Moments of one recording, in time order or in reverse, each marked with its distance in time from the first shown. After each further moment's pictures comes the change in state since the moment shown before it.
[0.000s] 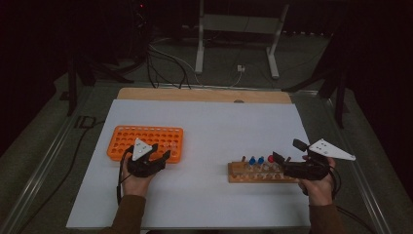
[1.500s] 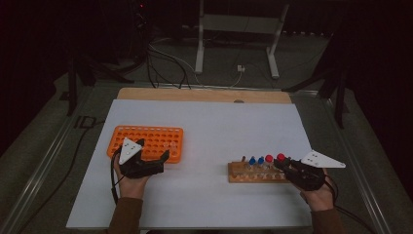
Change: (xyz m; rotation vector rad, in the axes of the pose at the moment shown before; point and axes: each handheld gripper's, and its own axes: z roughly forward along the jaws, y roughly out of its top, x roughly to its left) left arm -0.004 0.014 -0.026 -0.129 0.002 -0.043; right arm -0.001 -0.032 0.001 0.125 0.049 -0.110
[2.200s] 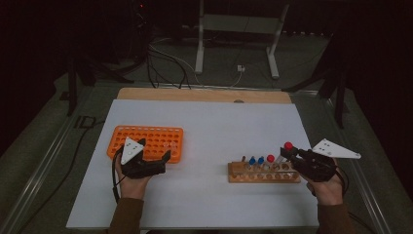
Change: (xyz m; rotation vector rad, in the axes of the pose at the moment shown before) left arm -0.008 0.006 0.000 0.017 -0.008 0.022; right arm -0.006 0.039 -0.019 -0.059 -0.015 0.020
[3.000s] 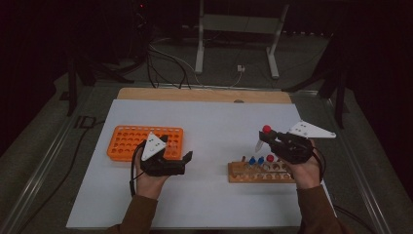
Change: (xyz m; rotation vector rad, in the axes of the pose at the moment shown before) left arm -0.051 0.030 0.017 0.007 -0.152 0.075; right arm 0.034 0.050 0.047 -0.028 0.047 -0.025
